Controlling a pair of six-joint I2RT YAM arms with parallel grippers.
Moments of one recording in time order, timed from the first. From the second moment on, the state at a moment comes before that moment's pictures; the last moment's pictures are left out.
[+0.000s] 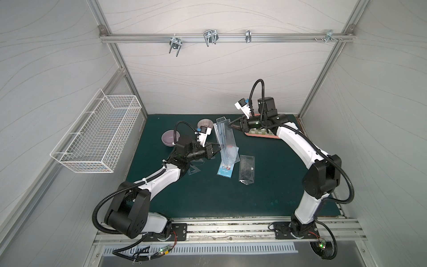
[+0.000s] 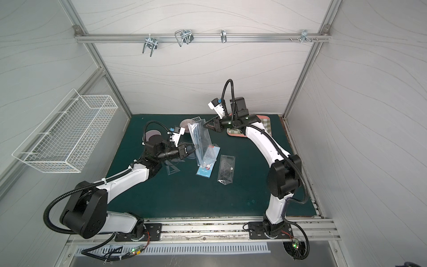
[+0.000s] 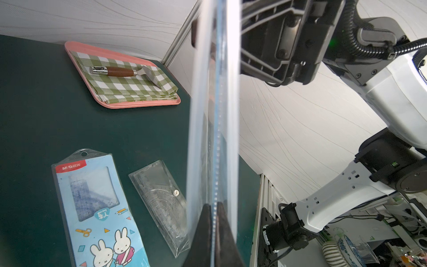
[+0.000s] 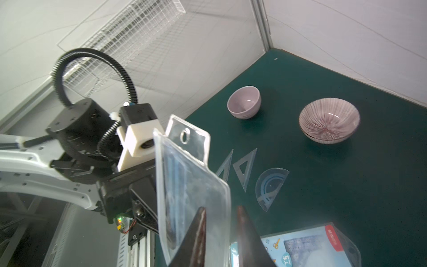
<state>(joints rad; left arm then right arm) -0.38 1.39 0.75 0.47 0.80 -0.58 0.45 1.80 1.74 -0.52 -0.97 -0.02</state>
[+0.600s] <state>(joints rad) -0.38 1.35 0.74 0.40 0.78 -0.56 0.42 1.77 1.68 -0.48 -0.98 -0.01</state>
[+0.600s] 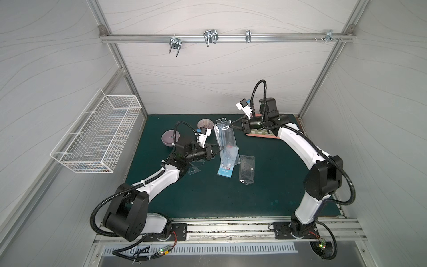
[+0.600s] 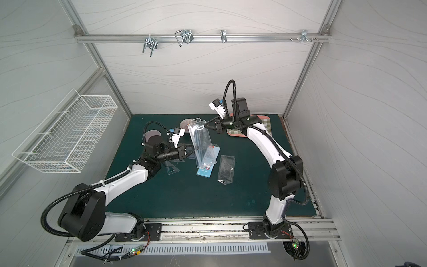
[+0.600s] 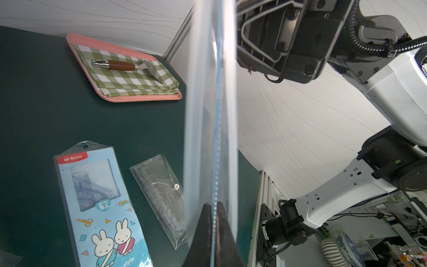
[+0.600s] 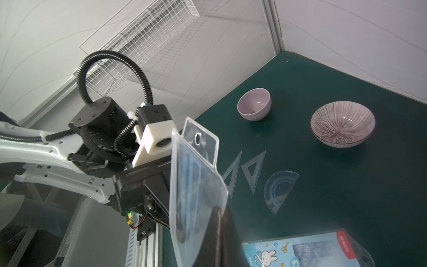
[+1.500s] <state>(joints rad) -0.09 1.15 0.48 0.08 0.57 -0.69 0.26 1.62 1.60 -0.54 -0.71 0.01</state>
